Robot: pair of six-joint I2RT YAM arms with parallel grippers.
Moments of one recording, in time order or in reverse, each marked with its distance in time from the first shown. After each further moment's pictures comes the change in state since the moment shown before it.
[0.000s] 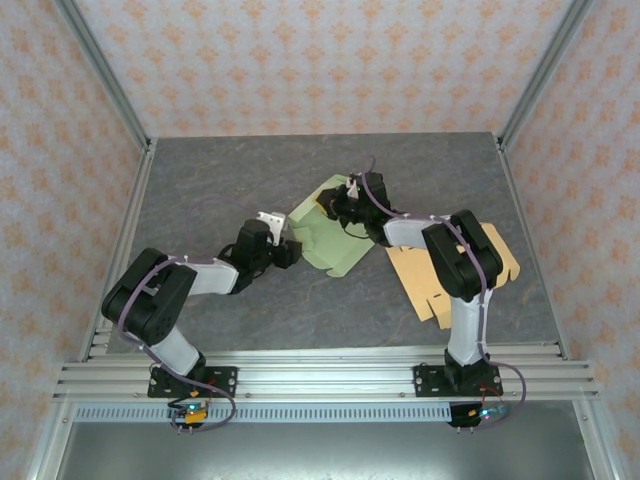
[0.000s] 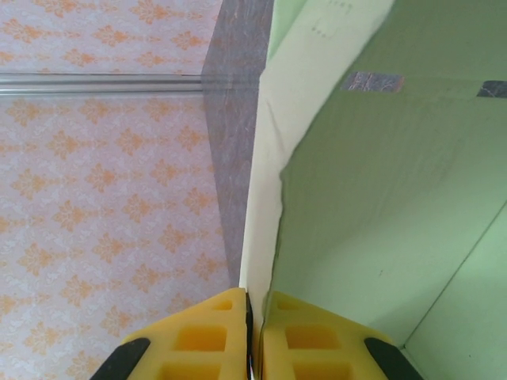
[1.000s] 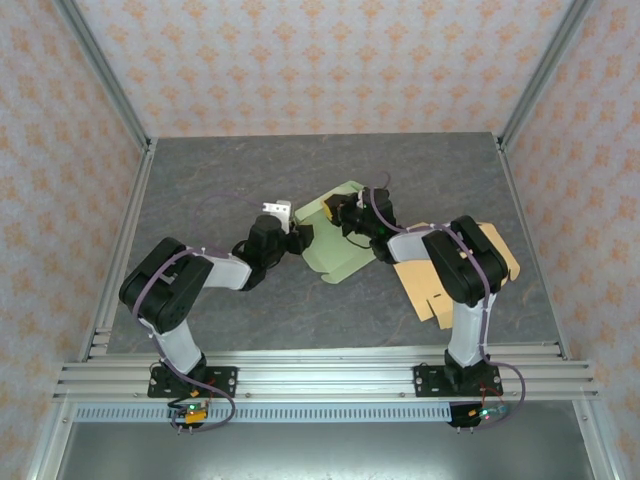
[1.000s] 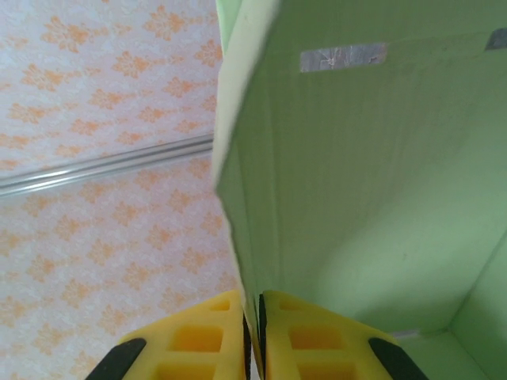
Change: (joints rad) left arm -0.040 0.110 0.073 0.217 -0.042 -0.164; right arm 0.022 -0.048 -0.173 0.239 0.157 0.299
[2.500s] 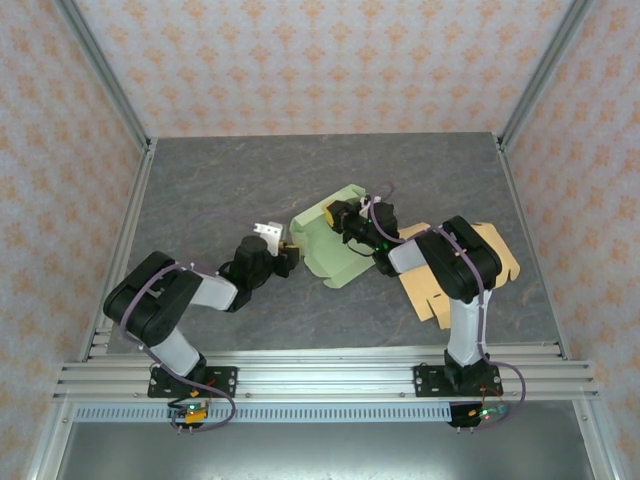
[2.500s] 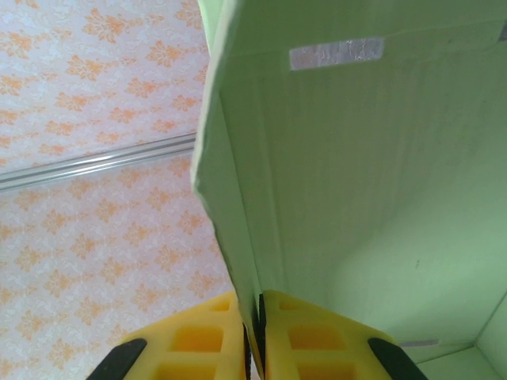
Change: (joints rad) left arm -0.008 -0.094 -0.188 0.081 0.040 0.129; right arm 0.007 0.043 -0.116 0.275 -0.007 0.058
